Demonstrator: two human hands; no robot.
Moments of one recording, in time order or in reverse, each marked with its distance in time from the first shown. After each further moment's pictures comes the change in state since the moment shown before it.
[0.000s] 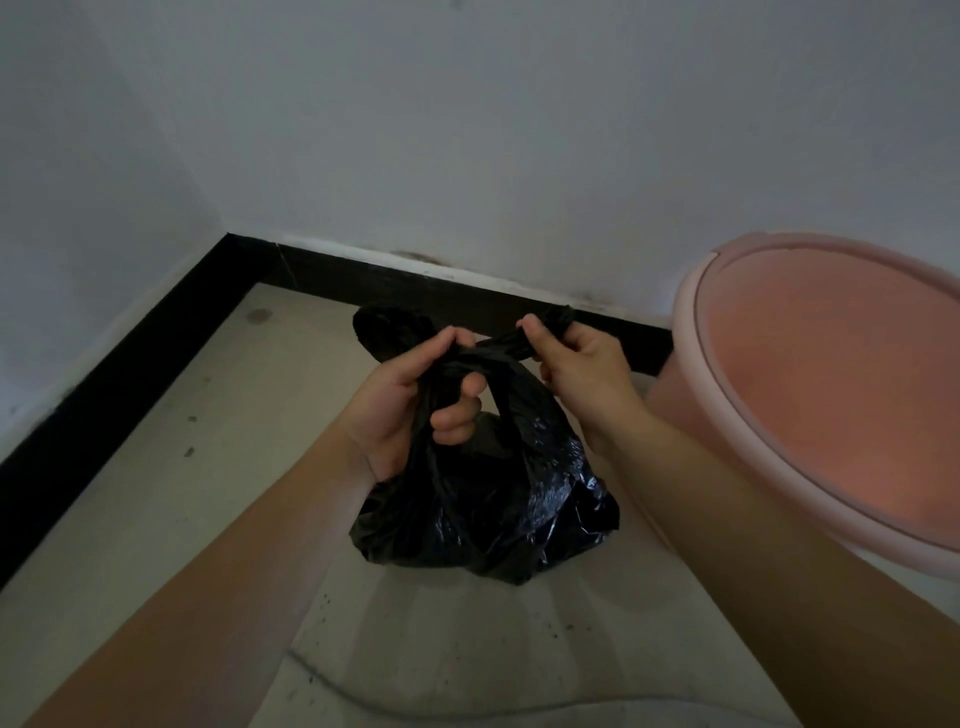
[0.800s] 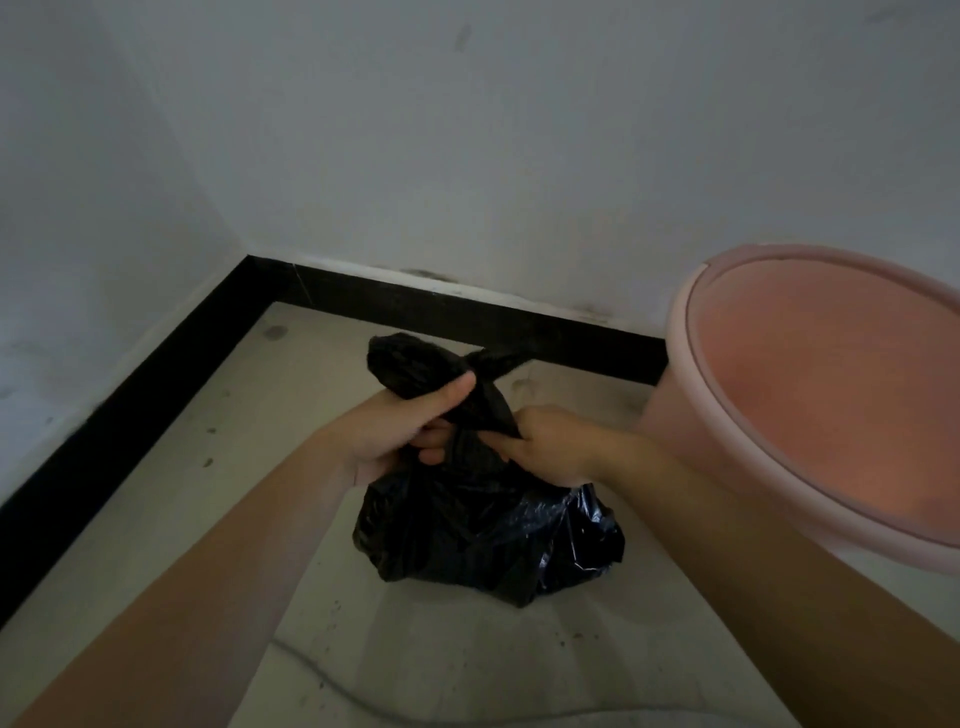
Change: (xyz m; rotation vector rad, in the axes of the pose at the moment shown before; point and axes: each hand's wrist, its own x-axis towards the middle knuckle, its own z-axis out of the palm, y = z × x) left_hand -0.019 0.010 -0.004 0.632 0.276 -0.197; right_hand -0.016 0.011 -0.003 -0.981 -0.737 -0.089
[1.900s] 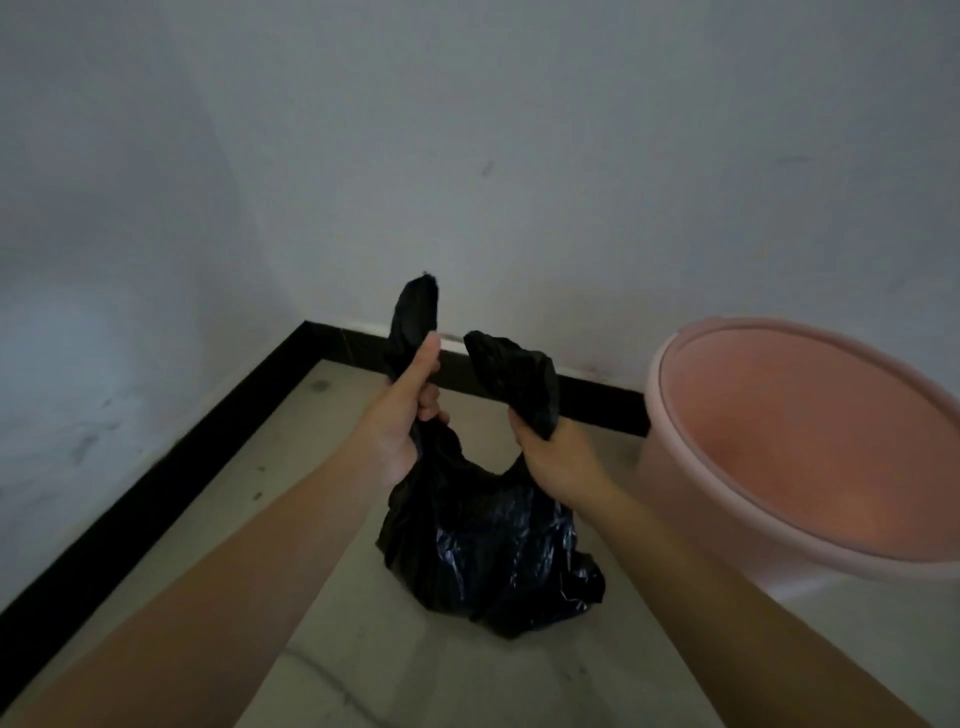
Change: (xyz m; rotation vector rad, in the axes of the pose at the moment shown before) left_hand -0.031 0.051 0.026 -0.433 0.478 0.278; right_hand -0.033 -0.031 0.004 0.616 0.527 0.046
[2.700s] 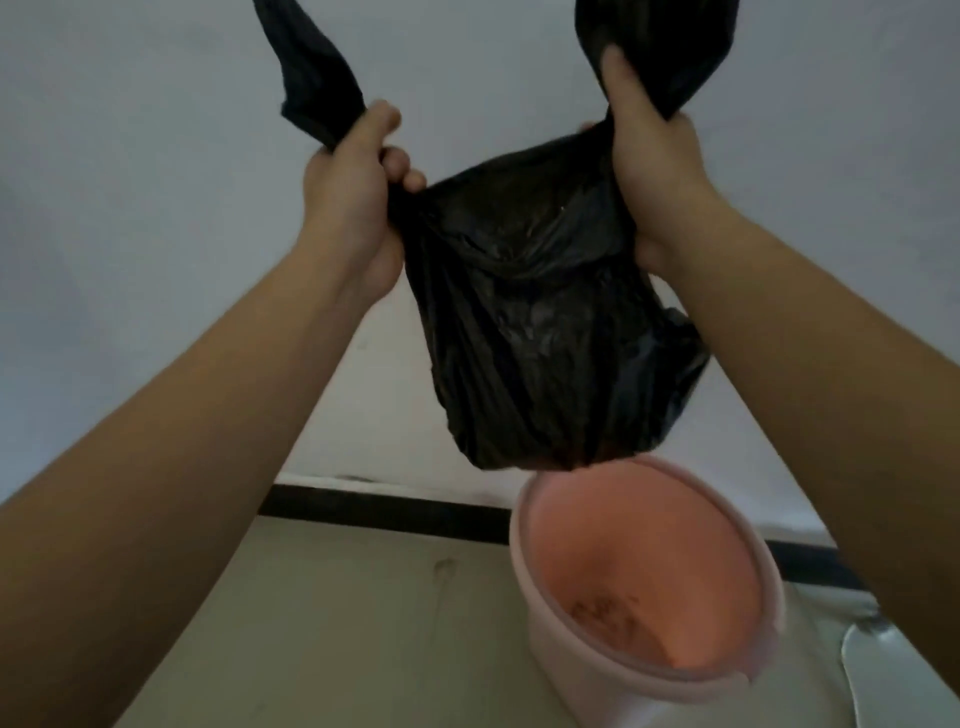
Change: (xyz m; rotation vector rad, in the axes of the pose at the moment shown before) left_hand -0.053 0.240 0.259 -0.266 -0.279 0.575; right_hand -0.031 -0.290 -0.269 0.475 0.472 -0.478
